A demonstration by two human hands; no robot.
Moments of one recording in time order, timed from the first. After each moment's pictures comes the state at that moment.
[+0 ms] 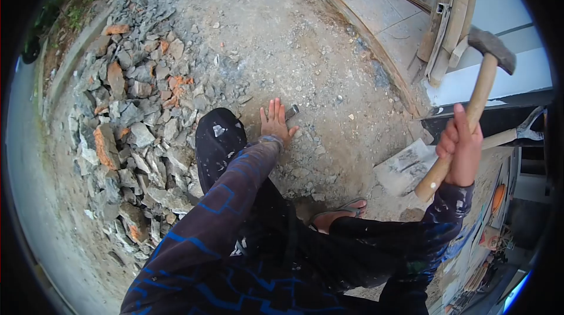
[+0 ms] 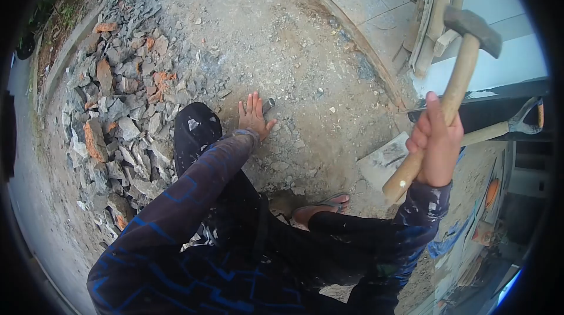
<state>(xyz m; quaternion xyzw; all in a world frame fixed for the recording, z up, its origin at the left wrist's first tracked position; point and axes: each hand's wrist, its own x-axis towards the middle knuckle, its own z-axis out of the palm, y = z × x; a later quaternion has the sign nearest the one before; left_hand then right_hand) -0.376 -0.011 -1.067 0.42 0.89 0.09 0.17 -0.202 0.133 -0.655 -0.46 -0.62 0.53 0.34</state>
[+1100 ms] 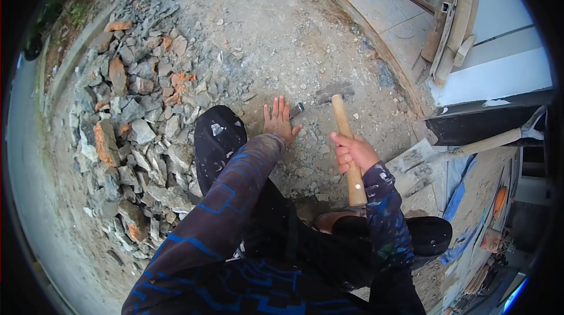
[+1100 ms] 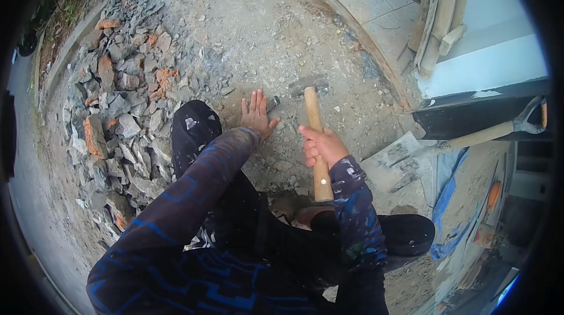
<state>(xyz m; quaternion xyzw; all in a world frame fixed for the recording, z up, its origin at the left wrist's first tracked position) -0.378 -0.011 -1.075 0.44 0.88 0.13 0.13 -0.234 0.089 -0.835 -0.52 -0.39 0.76 -0.09</state>
